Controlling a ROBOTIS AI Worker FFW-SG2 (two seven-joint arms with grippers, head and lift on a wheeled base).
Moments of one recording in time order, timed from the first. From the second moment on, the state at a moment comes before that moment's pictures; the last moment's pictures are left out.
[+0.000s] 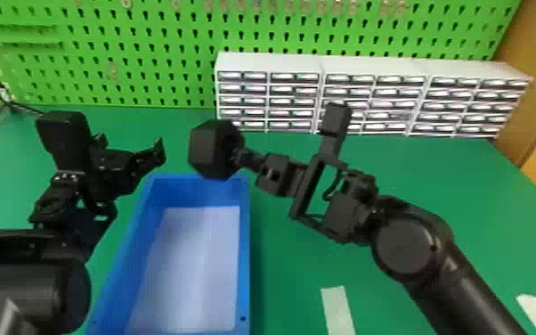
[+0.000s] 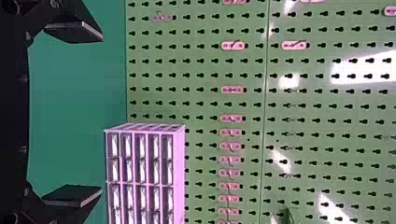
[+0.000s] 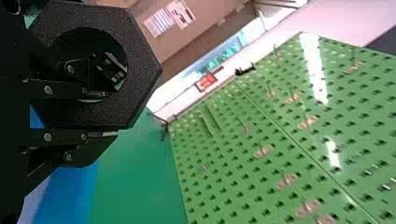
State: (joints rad) left arm -0.05 0.07 0.06 -1.88 0.08 0.38 -0.14; right arm -0.36 -0.23 0.45 -1.67 -1.01 0.53 0.15
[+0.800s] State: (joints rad) left arm -0.05 0.07 0.07 -1.88 0.08 0.38 -0.13; right arm -0.39 -0.26 0.64 -1.67 -1.09 0.55 0.13
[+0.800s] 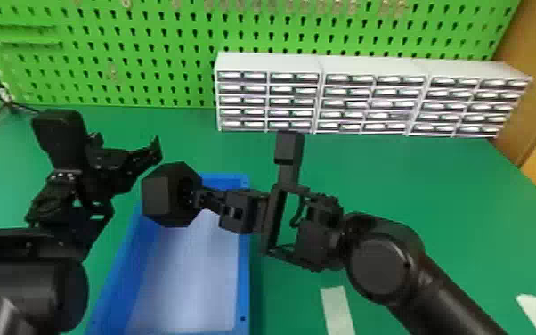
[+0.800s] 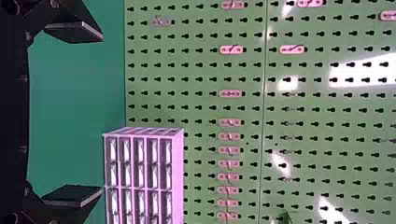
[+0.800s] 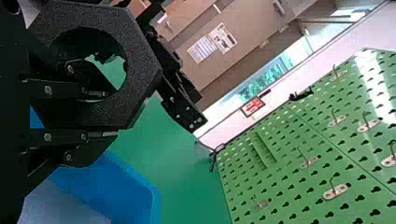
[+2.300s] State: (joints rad) left arm -0.05 0.07 0.07 -1.88 0.08 0.38 -0.11; right arm -0.29 -0.21 0.35 -1.69 -0.82 0.65 0.10
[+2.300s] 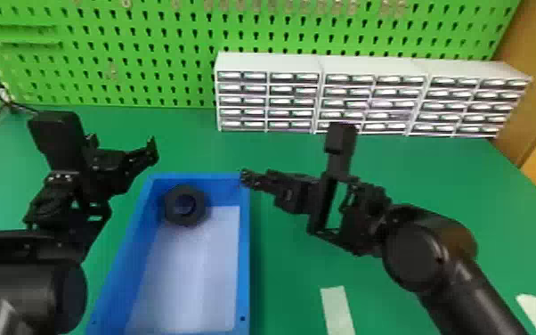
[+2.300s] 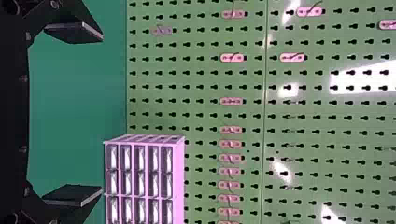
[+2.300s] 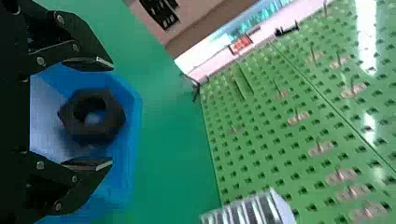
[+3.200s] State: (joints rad) left arm -0.04 0.07 0.07 -1.87 0.12 0.37 -0.10; right arm -0.05 -0.02 -0.20 -1.77 -0.33 0.52 0.10
